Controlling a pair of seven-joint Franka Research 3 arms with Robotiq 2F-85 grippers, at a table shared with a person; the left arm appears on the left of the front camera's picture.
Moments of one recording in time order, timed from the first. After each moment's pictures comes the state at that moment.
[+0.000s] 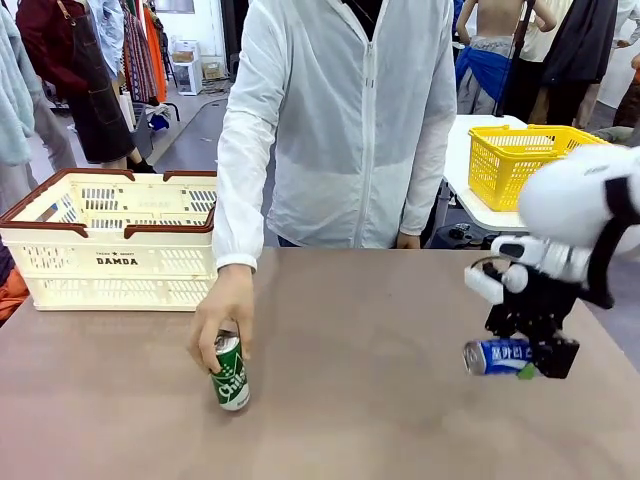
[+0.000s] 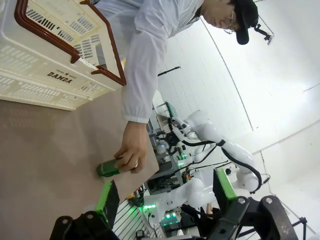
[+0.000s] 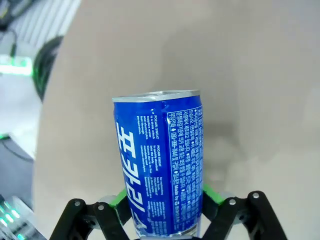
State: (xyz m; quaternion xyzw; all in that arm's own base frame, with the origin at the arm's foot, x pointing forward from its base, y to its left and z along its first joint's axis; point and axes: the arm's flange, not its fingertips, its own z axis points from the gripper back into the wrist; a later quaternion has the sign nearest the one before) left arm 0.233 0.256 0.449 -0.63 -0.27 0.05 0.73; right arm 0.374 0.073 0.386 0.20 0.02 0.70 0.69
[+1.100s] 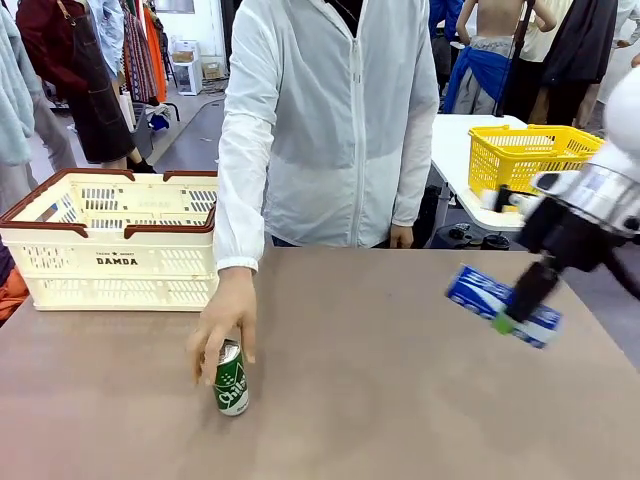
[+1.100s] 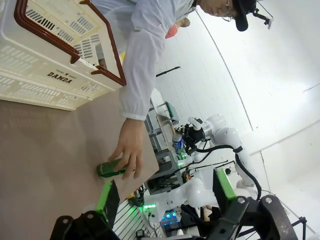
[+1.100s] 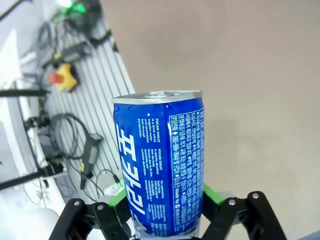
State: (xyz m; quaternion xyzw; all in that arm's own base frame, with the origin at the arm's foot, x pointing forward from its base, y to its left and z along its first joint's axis) left arm 0.233 0.256 0.449 -0.63 -0.27 0.05 0.73; right arm 0.335 0.110 0.470 0.26 -0.02 0.40 0.88
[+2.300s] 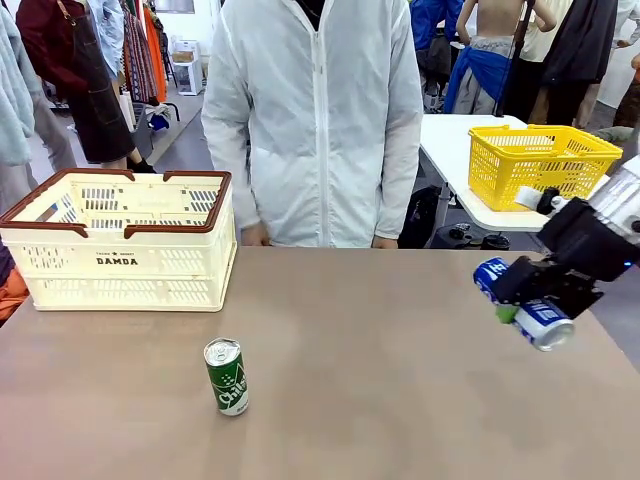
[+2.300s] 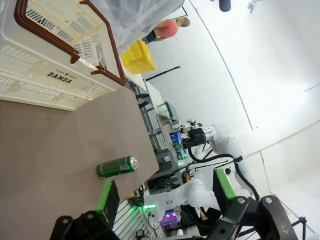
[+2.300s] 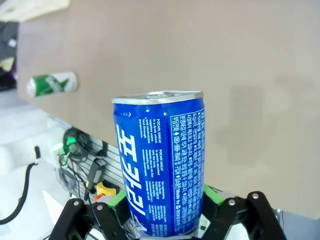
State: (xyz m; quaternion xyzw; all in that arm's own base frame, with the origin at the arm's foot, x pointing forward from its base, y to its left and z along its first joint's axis) left arm 0.233 0.257 0.450 -0.63 -0.27 0.05 0.73; right arm 0.313 0.102 0.470 0.23 -0.03 0.09 0.97
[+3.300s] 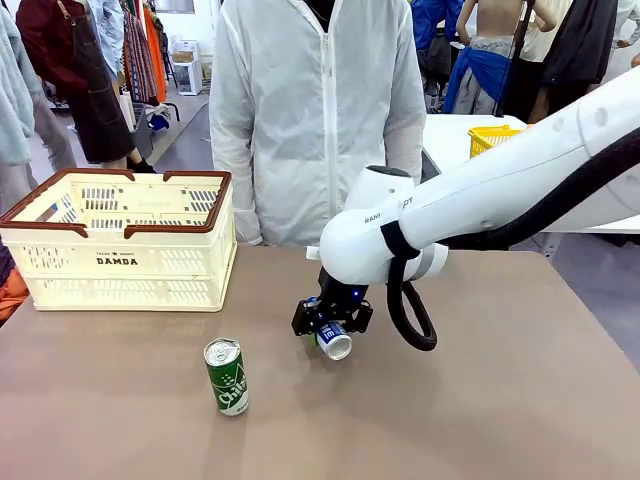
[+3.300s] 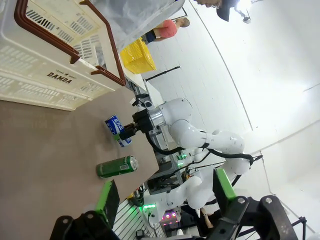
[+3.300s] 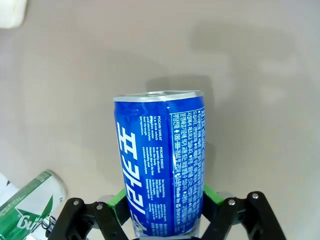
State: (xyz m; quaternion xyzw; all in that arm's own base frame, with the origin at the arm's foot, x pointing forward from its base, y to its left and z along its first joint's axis) left arm 0.233 0.257 0.450 -0.63 -0.27 0.05 0.73; right arm 0.454 0.359 0.300 0.13 0.02 0.15 0.98
